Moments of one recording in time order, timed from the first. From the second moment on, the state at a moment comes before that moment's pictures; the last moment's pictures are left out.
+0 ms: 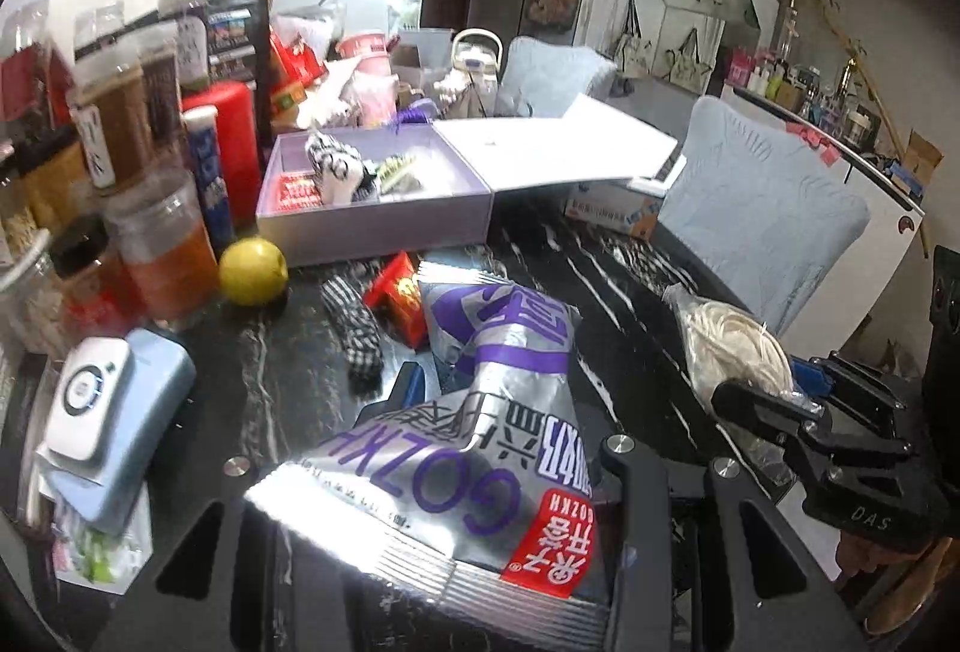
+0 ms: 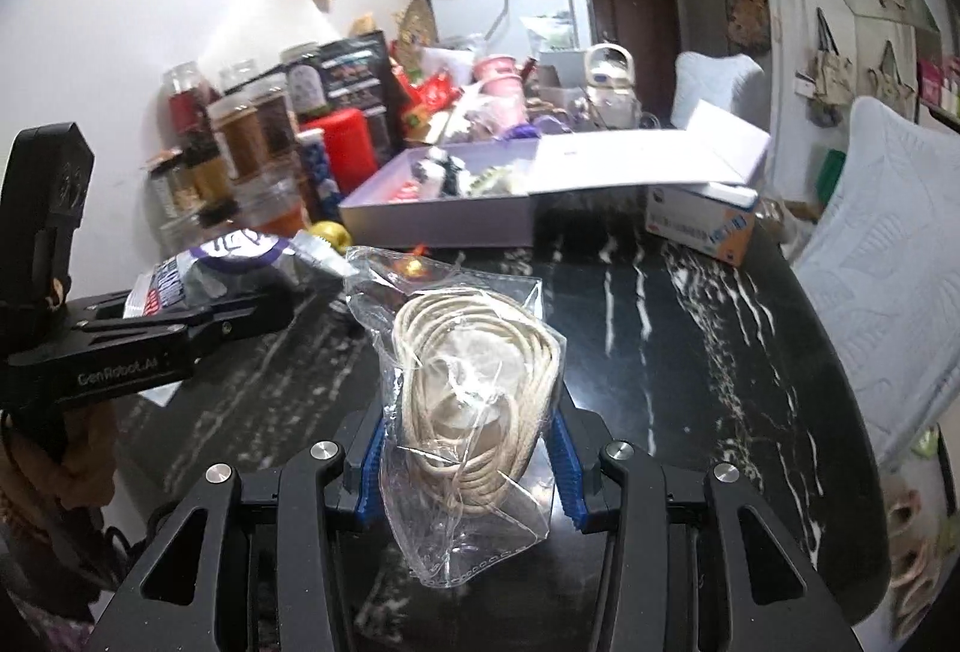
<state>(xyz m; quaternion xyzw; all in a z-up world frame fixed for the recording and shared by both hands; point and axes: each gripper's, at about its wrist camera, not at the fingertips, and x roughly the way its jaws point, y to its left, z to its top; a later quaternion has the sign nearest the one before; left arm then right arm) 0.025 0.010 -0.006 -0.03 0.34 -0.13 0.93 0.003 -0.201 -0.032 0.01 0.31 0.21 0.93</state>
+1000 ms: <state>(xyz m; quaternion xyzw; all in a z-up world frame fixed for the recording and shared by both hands) 0.127 0.040 0.091 -0.04 0.26 -0.08 0.96 0.124 -0.165 0.063 -0.01 0.22 0.30 0.93</state>
